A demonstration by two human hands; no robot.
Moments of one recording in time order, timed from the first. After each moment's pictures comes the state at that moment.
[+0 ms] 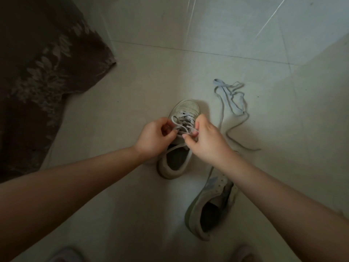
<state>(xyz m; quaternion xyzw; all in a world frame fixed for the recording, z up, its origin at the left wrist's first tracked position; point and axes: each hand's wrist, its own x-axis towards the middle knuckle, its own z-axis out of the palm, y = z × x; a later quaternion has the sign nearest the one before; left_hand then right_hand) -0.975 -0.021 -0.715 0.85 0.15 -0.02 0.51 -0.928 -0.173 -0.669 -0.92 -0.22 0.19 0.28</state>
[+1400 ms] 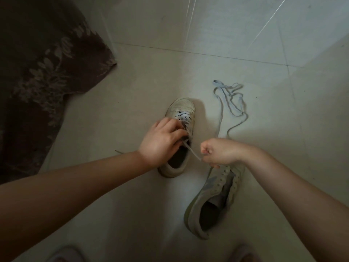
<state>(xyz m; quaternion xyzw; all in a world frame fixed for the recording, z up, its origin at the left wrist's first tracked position) -0.983 -0.024 -0.715 0.96 -0.11 0.08 0.23 -0.902 -0.206 -0.661 -0.83 -0.26 0.50 0.03</state>
